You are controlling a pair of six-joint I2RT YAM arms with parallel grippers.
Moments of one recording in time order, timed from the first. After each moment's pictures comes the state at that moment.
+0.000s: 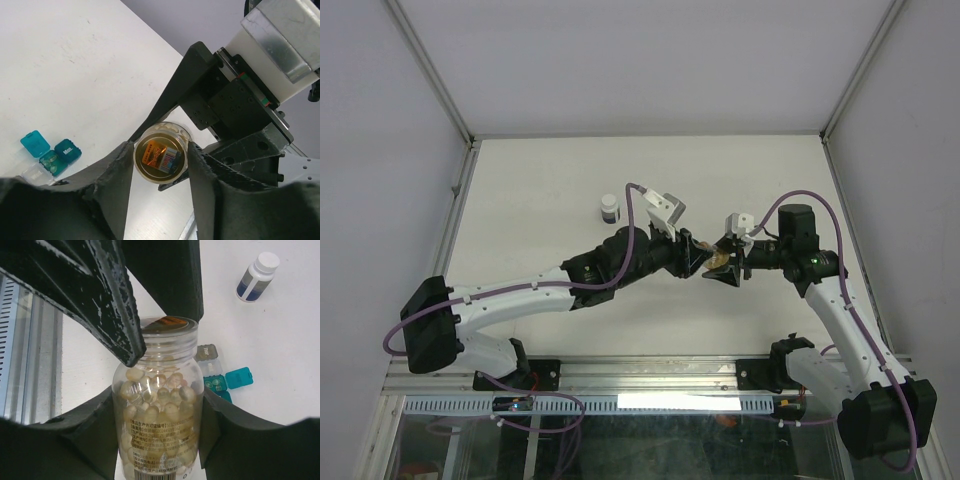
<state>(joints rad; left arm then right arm) -1.15 1.37 0.99 0.25 -0.15 -0.44 0.20 0.92 0.74 -0.55 -1.11 -0.75</state>
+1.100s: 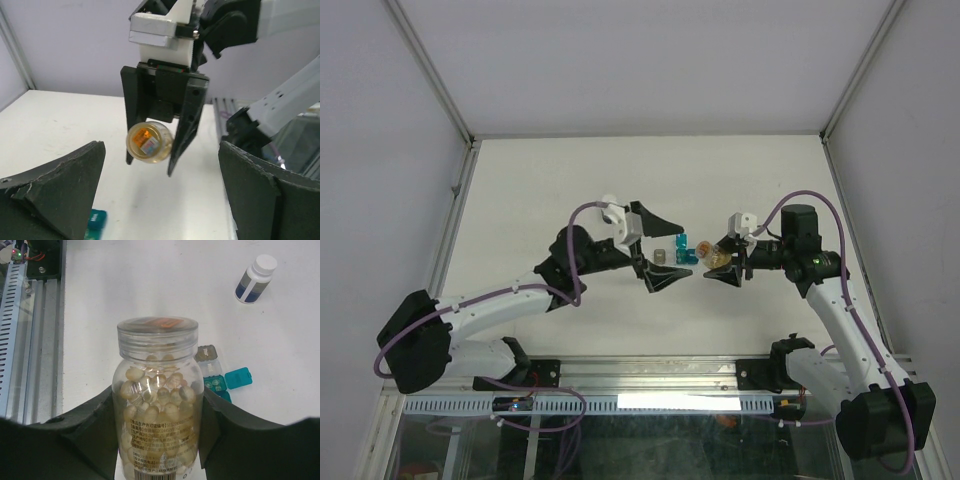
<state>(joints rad) -0.91 1.28 0.75 0.73 0.53 -0.07 0.17 0.91 0.74 -0.56 -1.13 -0.75</state>
